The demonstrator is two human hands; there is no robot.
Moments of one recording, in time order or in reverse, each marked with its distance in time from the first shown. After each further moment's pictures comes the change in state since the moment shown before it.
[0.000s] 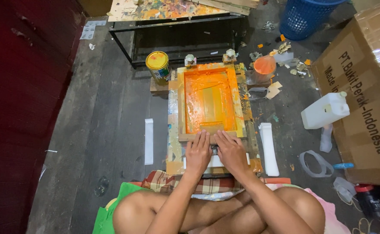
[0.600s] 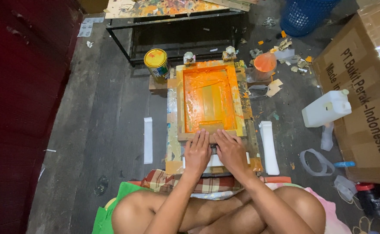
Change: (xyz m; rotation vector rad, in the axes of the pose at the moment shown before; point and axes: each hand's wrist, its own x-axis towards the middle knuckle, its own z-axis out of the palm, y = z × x) left_hand -0.002 0.001 -0.003 0.009 -0.055 -0.033; right_hand 0.001 0.001 0.002 0.026 -0.035 0.048
